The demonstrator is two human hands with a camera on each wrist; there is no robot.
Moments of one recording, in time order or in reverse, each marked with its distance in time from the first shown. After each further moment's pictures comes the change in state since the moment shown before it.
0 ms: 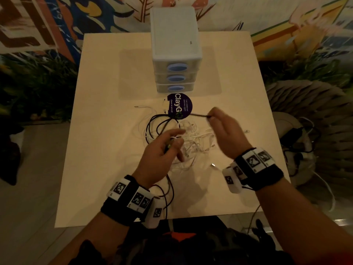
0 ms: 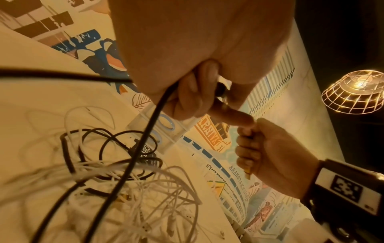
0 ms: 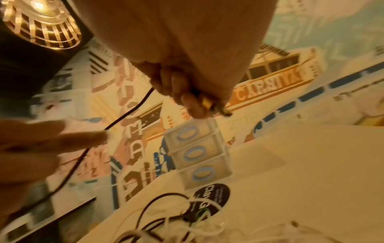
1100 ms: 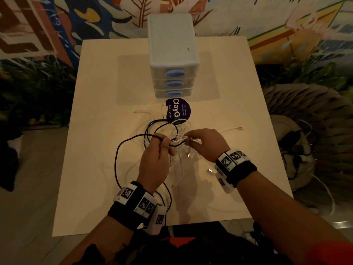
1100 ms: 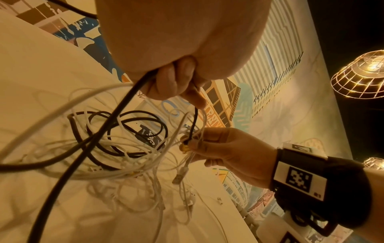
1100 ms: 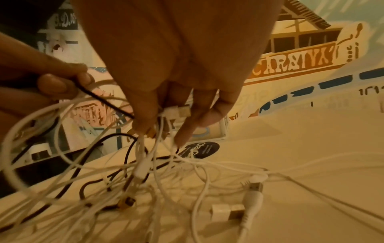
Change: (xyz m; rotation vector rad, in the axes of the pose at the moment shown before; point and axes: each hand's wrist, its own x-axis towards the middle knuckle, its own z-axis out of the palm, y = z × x) left_hand 0.016 -0.028 0.012 0.175 0.309 0.028; right_hand 0.021 0.045 0.044 -0.386 -0.271 0.025
